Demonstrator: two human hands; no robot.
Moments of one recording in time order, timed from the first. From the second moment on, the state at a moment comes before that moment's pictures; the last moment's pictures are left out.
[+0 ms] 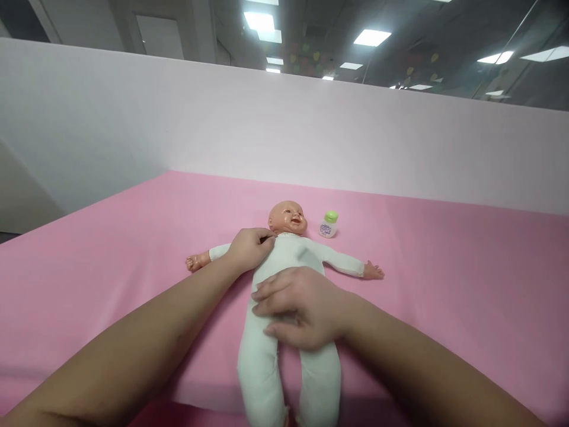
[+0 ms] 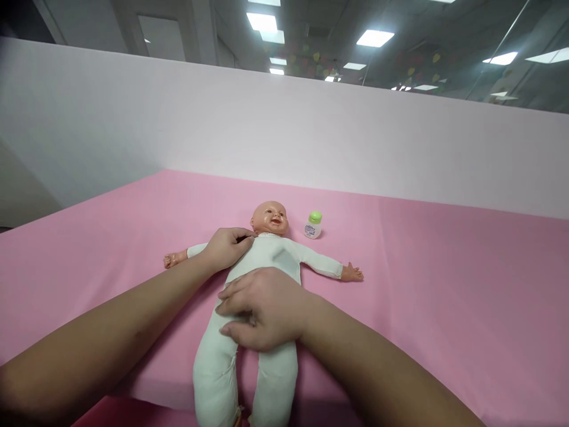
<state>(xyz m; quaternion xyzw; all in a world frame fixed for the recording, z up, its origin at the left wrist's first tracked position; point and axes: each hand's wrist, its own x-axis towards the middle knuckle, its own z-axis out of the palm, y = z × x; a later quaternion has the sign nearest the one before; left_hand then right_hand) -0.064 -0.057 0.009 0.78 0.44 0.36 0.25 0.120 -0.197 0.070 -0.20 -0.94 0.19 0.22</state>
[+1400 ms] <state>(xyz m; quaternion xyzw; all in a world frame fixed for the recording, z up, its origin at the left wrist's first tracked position) -0.138 -0.009 0.025 0.83 0.53 0.08 0.15 0.265 -0.126 0.072 -0.76 -0.63 0.17 -0.01</state>
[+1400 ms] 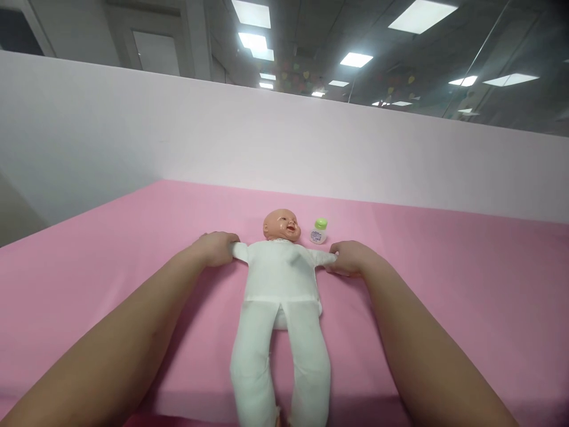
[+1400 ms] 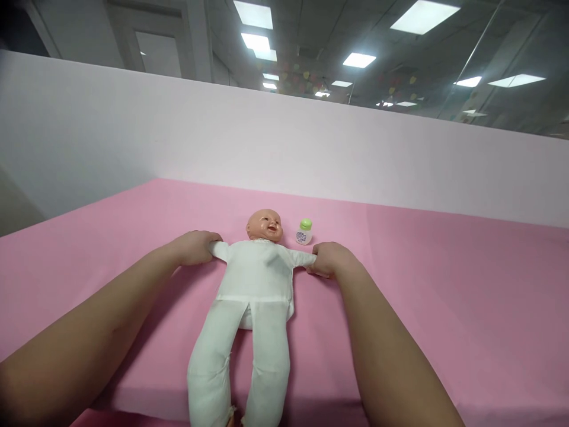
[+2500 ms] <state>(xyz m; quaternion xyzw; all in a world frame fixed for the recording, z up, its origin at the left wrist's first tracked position) -0.165 0.029 -0.014 0.47 0.51 0.51 0.51 0.360 -0.120 0.008 -0.56 -0.47 0.55 0.41</state>
